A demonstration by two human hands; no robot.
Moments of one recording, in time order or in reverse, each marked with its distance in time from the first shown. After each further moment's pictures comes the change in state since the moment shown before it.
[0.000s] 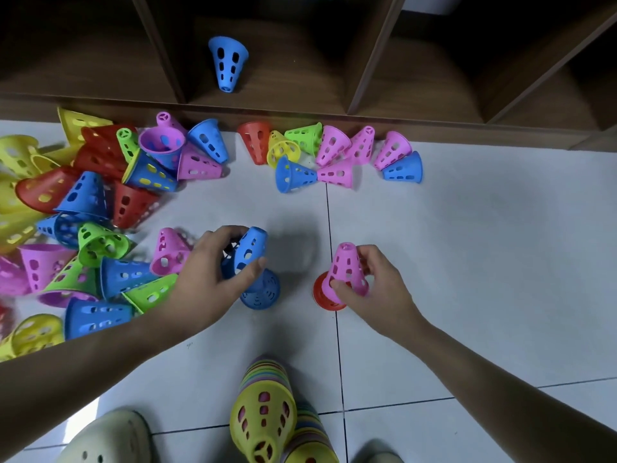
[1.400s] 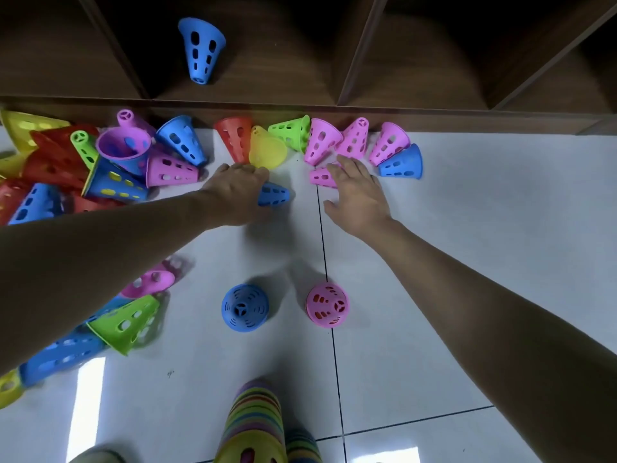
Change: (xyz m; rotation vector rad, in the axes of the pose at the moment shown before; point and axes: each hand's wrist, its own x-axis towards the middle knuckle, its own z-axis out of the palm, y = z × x) left_hand 0.199 -0.015 0.041 0.900 -0.332 0.249; right_hand 0.187 -0.004 -0.006 -0.897 0.007 -0.158
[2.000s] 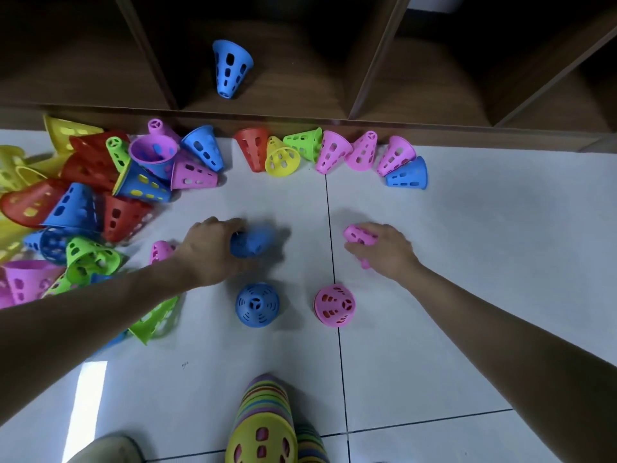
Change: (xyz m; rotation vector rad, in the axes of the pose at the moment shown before) left_hand -0.113 -0.007 0.014 -0.407 -0.081 -0.214; right_hand -0.079 0.016 0.001 0.560 -0.184 0.367
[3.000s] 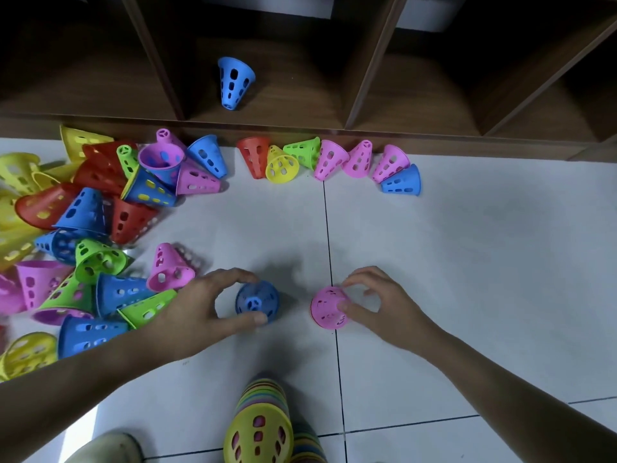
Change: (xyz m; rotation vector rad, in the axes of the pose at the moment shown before) left_hand -0.099 0.012 0.013 -0.389 0.047 0.209; right_hand -0.089 0.035 0.014 0.177 -0.132 -0.437
